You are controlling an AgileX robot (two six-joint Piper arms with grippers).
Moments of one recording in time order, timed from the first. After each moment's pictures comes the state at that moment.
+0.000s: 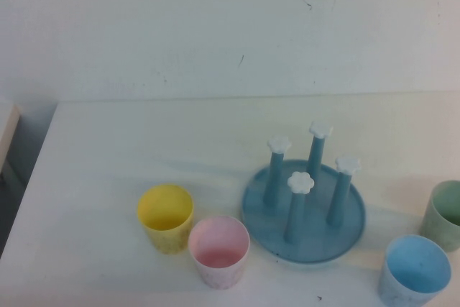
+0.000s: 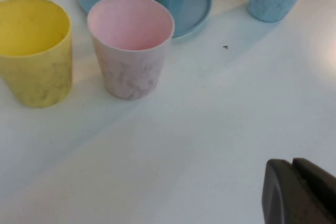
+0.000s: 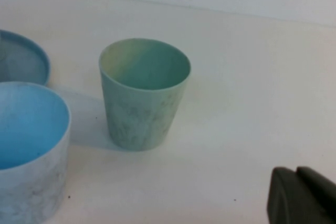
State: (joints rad) right arm 0.00 -0.01 0.03 -0.10 0.42 -0.05; left arm -0.87 0.29 -0.28 -0.09 0.60 -0.13
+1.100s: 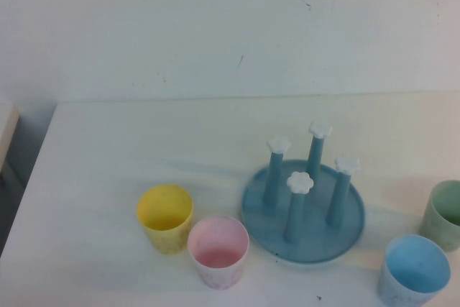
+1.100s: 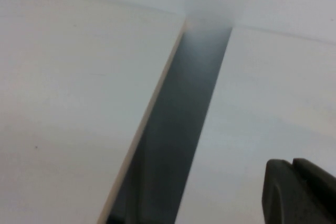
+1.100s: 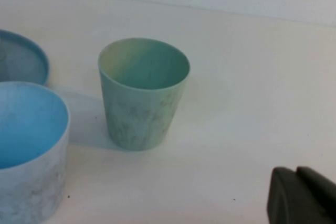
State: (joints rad) right arm 0.00 -0.01 0.03 -0.10 0.42 -0.05; left arm 0.25 -0.01 0.03 -0.05 0.35 -0.13
